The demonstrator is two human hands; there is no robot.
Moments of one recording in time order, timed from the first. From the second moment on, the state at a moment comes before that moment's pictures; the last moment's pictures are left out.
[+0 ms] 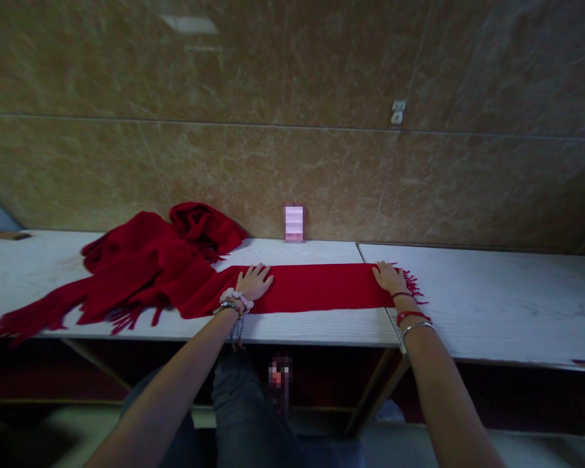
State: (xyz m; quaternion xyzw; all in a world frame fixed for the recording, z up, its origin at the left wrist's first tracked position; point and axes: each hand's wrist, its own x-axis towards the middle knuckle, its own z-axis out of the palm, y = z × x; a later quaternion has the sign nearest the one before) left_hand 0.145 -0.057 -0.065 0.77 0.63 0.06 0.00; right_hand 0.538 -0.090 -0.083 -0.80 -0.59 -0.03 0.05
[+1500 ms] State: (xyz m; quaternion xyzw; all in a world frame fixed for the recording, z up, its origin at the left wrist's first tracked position) left_hand 0.317 -0.077 -0.063 0.88 0.46 0.07 0.02; right_hand 0.550 -0.103 -0.064 -0.76 -0.63 -0.10 0.12
